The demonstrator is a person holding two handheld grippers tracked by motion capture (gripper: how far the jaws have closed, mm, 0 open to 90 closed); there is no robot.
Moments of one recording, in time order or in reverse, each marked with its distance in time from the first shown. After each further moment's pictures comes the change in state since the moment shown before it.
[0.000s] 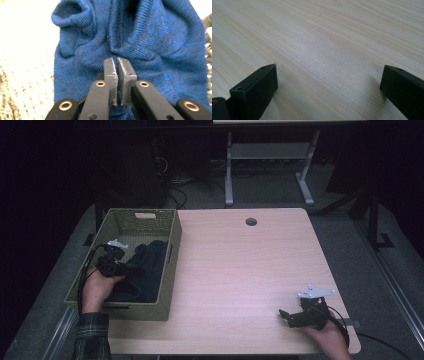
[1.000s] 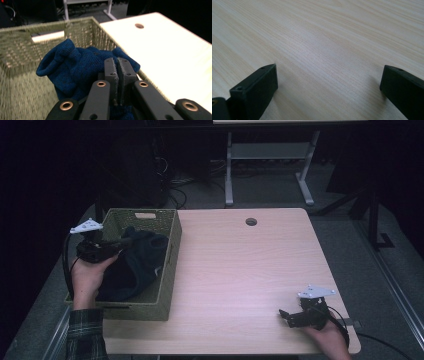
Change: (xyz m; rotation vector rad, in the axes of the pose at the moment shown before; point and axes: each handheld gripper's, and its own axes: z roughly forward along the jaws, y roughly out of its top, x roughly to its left) left arm -0.015 0.029 -0.077 -0.436 -0.082 -0.036; right arm 0.000 0.000 0.000 0.000 0.000 0.000
